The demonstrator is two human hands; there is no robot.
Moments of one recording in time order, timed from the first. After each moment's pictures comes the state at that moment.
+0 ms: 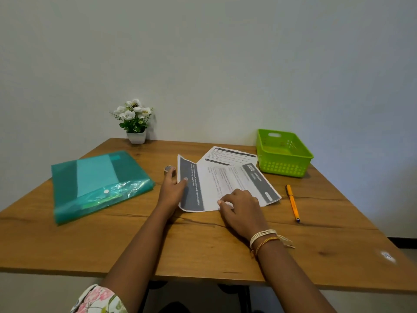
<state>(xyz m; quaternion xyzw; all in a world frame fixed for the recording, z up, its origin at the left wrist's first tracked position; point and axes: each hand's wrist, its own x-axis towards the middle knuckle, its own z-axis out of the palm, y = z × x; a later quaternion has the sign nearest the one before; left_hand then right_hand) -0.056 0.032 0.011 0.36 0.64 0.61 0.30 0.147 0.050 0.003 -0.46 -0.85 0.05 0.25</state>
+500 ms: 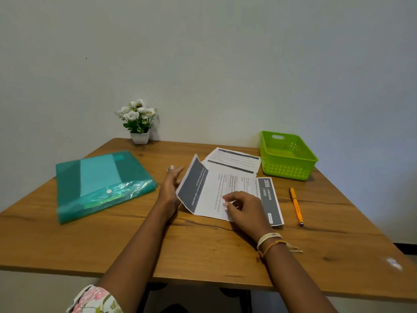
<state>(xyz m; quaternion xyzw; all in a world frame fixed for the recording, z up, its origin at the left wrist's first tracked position) -0.052 0.021 0.025 0.29 0.49 0.69 0.45 0.150 0.053 0.003 -0.42 -0.78 0.28 0.38</state>
